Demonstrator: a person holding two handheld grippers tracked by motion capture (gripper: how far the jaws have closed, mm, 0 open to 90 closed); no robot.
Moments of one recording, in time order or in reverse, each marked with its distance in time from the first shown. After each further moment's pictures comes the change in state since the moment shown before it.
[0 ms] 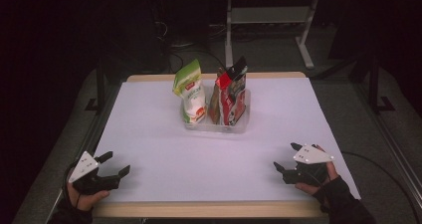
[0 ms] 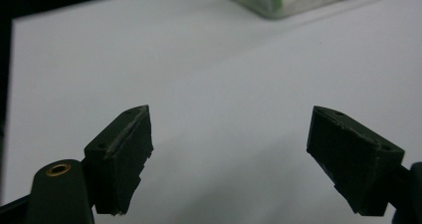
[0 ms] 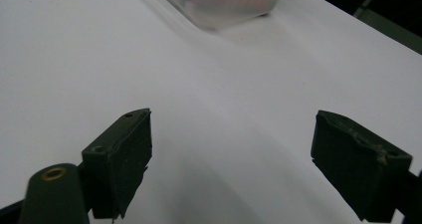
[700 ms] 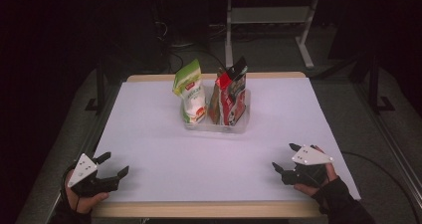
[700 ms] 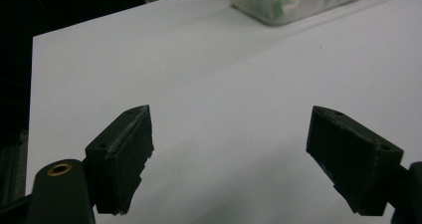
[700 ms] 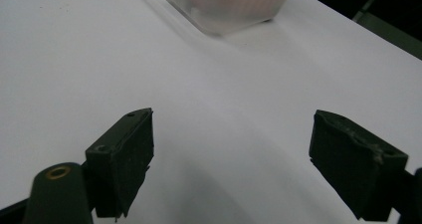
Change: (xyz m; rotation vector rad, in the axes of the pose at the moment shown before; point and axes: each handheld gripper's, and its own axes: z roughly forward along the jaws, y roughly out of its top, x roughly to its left) left arm -0.003 0.001 0.001 0.012 0.021 0.022; right arm 0.006 0.003 -0.003 -0.001 0.002 -0.008
